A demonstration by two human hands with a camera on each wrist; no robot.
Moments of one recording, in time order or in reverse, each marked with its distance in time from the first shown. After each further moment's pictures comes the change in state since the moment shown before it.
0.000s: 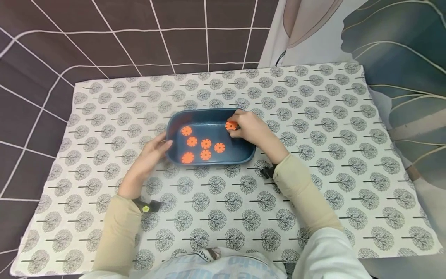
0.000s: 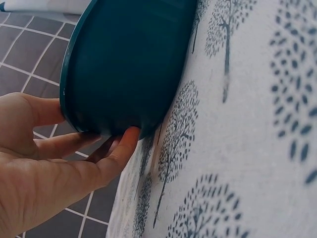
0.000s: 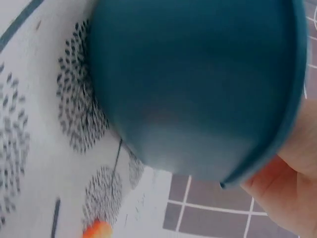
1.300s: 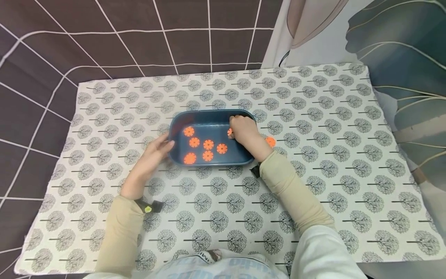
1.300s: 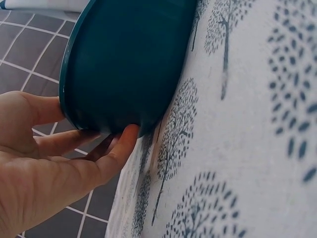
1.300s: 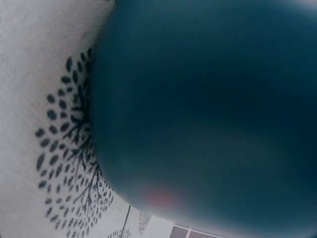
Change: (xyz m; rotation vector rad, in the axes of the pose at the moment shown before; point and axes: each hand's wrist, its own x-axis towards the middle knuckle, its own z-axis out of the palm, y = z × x) left_hand -0.003 0.002 0.001 0.014 -0.014 0.035; right_hand 0.024 -0.012 0.024 -0.253 -0.147 0.213
